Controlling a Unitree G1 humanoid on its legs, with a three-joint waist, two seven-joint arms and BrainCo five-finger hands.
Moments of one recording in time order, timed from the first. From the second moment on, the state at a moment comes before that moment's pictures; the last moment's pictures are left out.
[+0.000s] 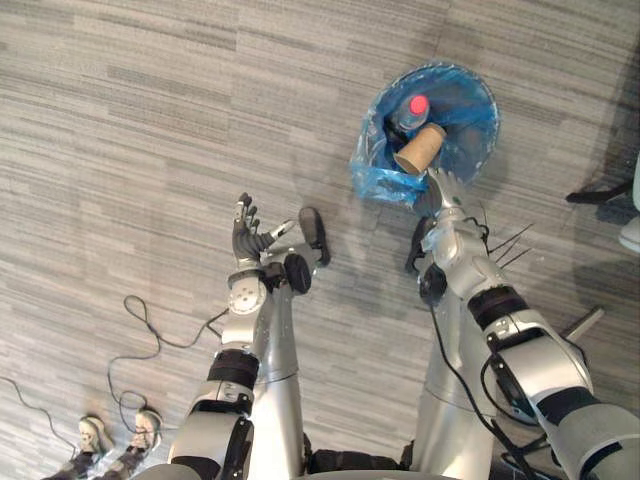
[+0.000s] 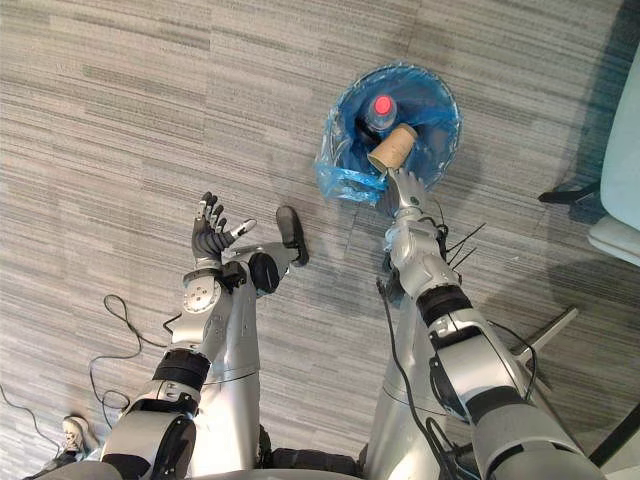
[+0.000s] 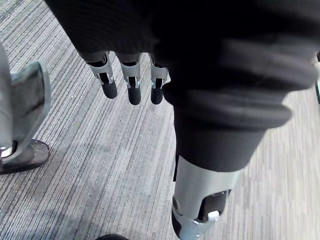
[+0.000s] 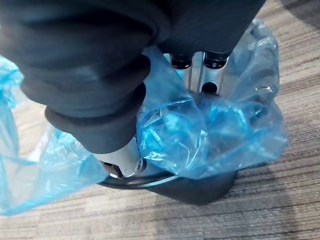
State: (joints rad) left arm -0.40 0.02 0.05 0.58 -0.16 -0.22 0.26; right arm -0.68 -0.25 0.24 0.54 -0.54 0.00 -0.37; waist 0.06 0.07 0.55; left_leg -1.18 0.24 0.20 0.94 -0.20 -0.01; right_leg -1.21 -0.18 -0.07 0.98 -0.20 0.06
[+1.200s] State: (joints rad) left arm 0.15 0.14 -0.05 0.46 0.01 -0.19 0.13; right arm -0.22 -0.18 0.38 -0.03 -0.29 -0.19 -0.17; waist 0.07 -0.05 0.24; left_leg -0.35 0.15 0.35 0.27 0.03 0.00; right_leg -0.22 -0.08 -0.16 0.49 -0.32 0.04
